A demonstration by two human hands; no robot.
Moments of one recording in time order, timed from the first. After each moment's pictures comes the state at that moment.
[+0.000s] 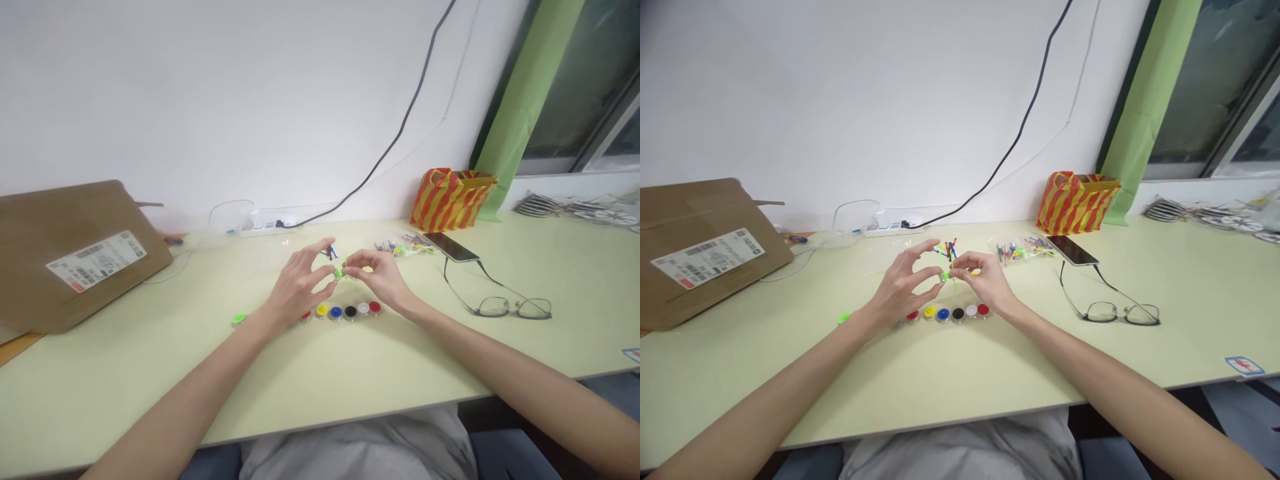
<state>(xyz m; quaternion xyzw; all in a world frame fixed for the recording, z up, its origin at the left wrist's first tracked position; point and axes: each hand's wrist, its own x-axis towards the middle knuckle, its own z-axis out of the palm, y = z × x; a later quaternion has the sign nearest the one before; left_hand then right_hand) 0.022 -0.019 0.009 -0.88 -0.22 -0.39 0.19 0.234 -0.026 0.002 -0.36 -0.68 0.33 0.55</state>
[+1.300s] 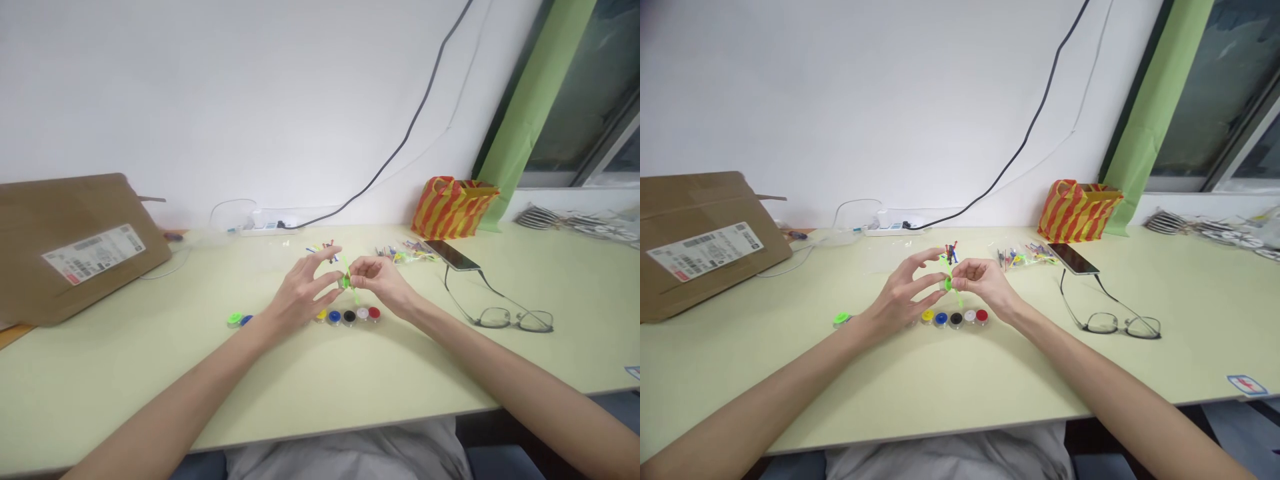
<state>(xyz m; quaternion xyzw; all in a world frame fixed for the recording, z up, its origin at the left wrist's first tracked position) 0.025 -0.027 0.006 -0.88 -0.19 -0.41 0.14 0.241 -0.027 0.003 -0.28 -0.64 0.50 0.50</state>
